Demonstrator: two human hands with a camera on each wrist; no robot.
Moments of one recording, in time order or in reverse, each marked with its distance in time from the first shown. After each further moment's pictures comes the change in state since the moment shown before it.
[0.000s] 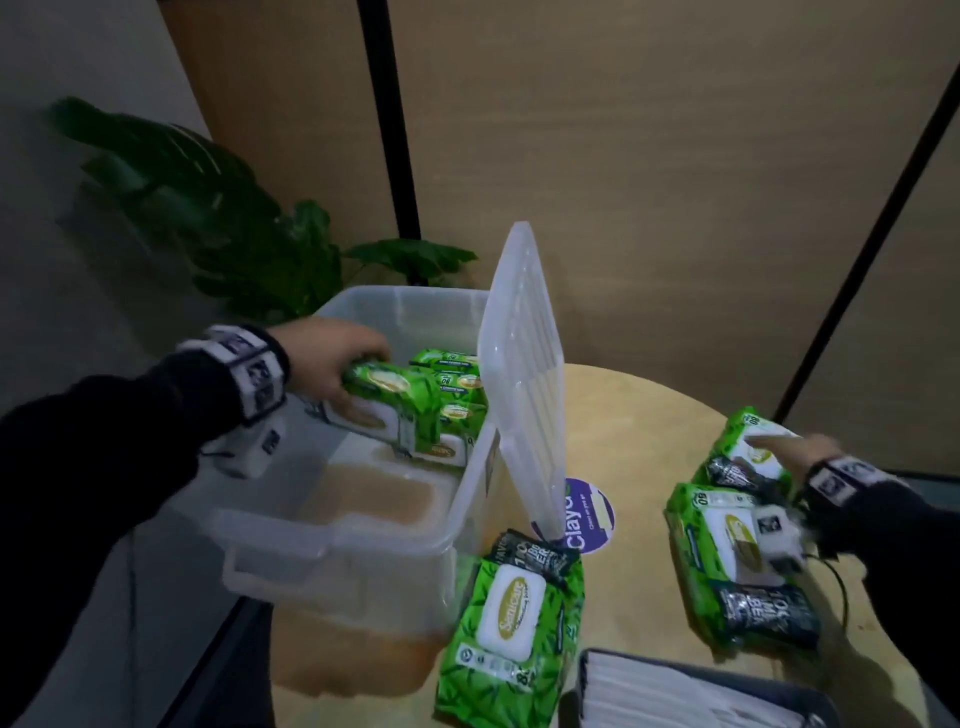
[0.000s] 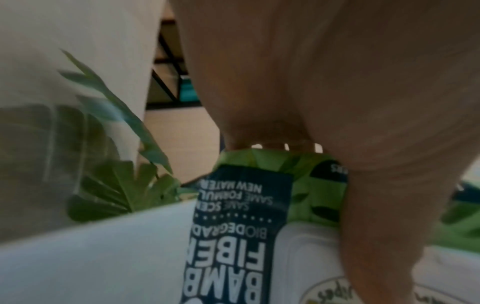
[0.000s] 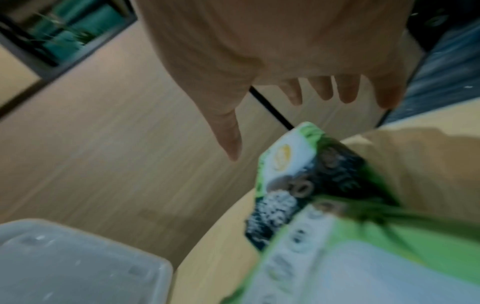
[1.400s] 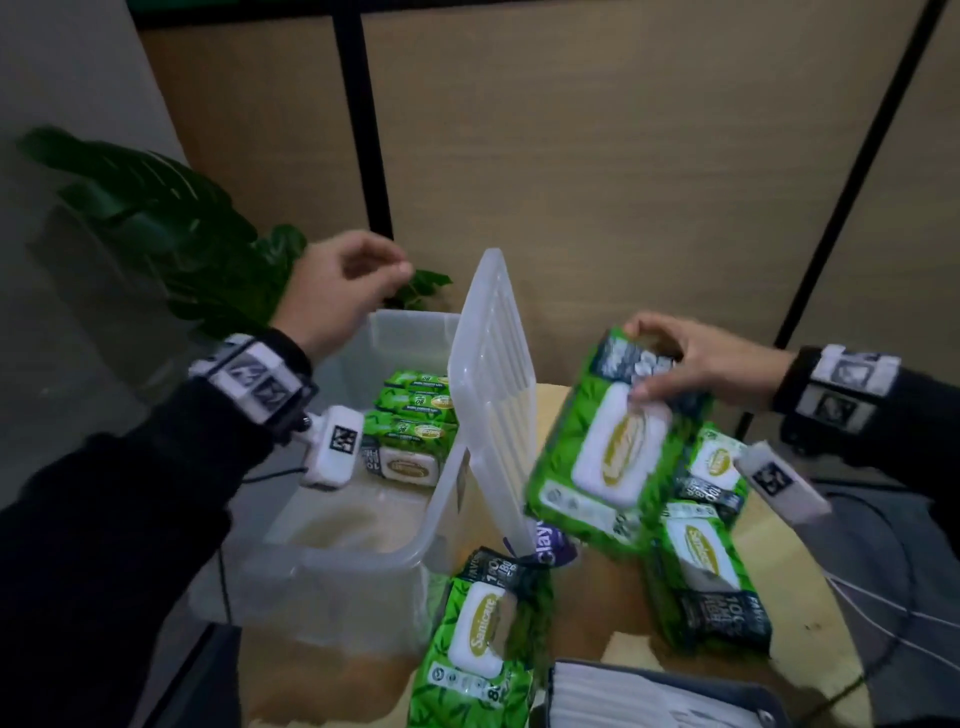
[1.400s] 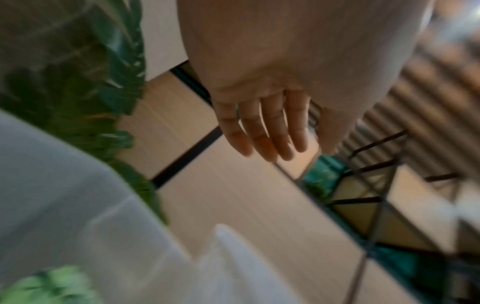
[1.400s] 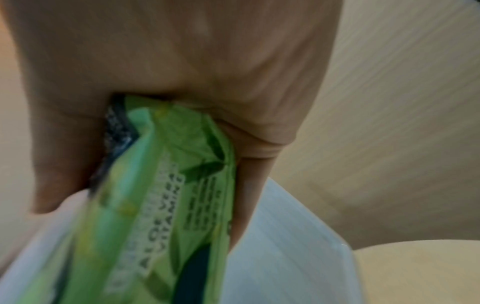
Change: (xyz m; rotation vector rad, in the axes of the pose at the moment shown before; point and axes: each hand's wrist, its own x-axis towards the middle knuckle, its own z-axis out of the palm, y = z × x) left_hand 0.008 0.074 -0.062 -1.057 0.920 -0.091; right_hand -0.167 -0.126 -0.078 0.171 -0.687 -0.920
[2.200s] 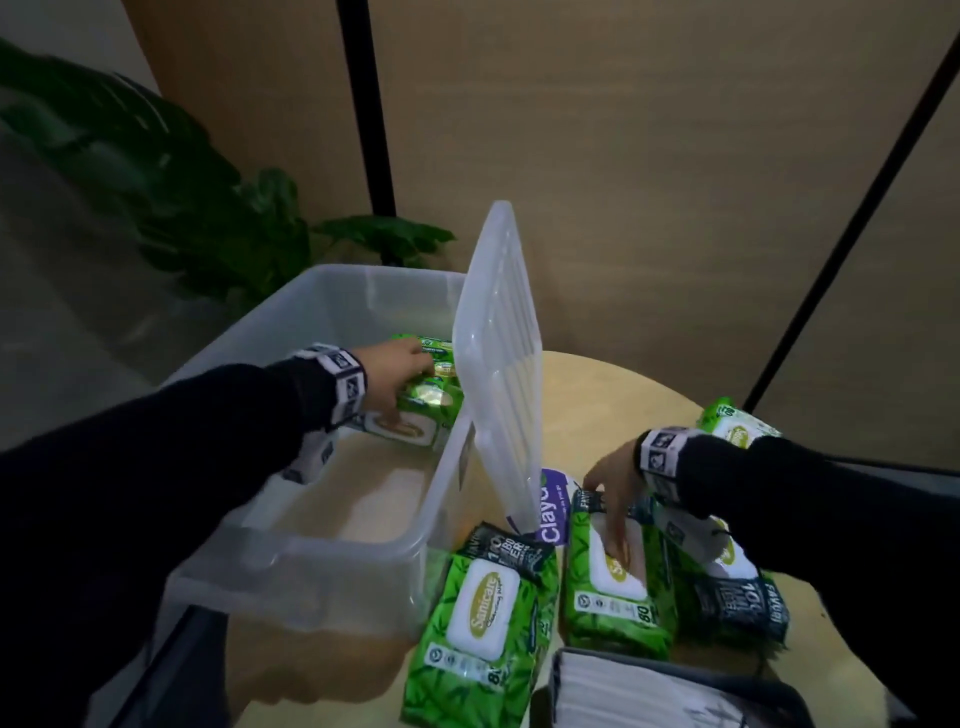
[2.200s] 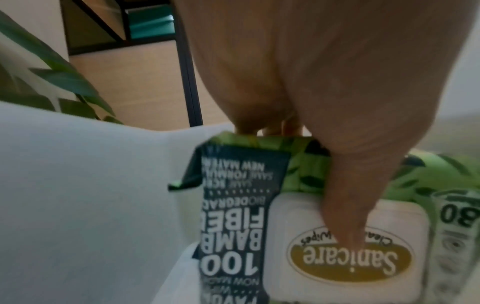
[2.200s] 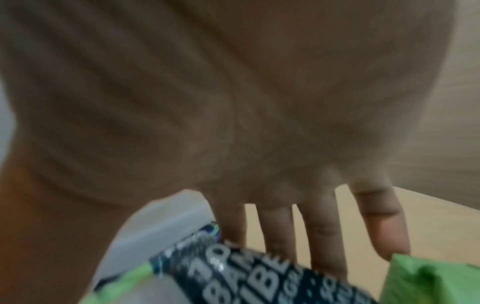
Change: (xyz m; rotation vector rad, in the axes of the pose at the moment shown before) left_hand -0.002 -0.163 0.074 1.027 -0.947 0.112; right_hand 0.086 0.151 0.106 -0.958 -0.773 0.671
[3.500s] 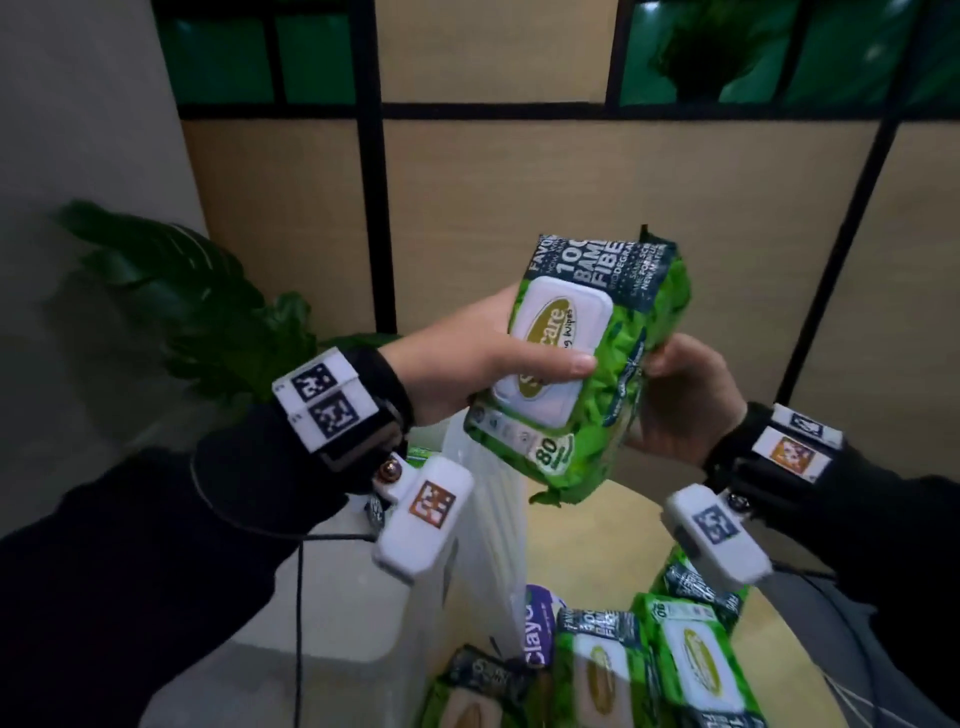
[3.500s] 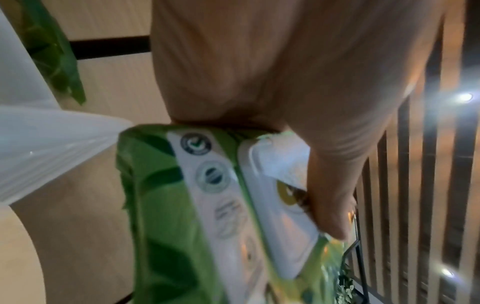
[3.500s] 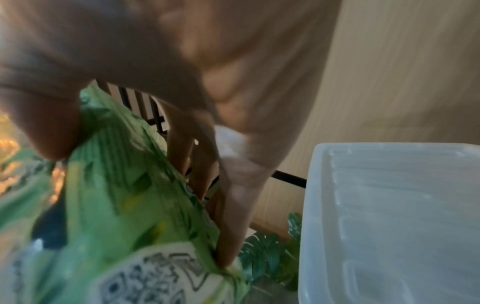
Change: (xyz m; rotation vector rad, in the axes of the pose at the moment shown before) left_hand -0.112 0.147 -0.223 -1.400 0.280 0.440; right_hand -0.220 0.005 -0.084 1.581 0.163 -1.516
